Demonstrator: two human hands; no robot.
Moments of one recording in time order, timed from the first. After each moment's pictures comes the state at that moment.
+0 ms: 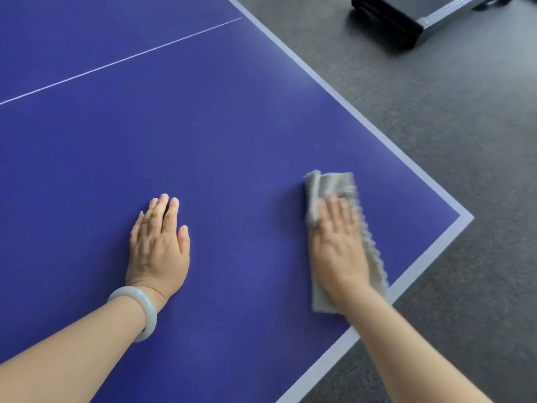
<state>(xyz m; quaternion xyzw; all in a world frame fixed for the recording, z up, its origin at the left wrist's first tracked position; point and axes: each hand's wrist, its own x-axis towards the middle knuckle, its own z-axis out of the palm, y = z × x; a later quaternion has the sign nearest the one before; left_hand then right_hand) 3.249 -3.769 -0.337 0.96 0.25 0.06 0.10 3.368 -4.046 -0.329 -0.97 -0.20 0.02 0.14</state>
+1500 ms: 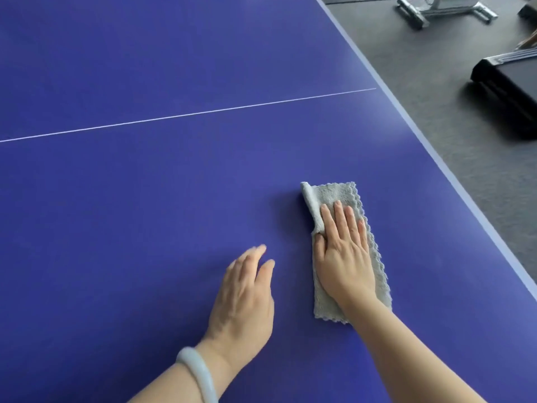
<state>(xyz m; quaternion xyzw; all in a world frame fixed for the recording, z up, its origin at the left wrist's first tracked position) 3.283 -3.746 -0.311 0.96 0.25 0.04 0.13 3.463 -3.834 -0.331 -0.93 -0.33 0.06 0.12</state>
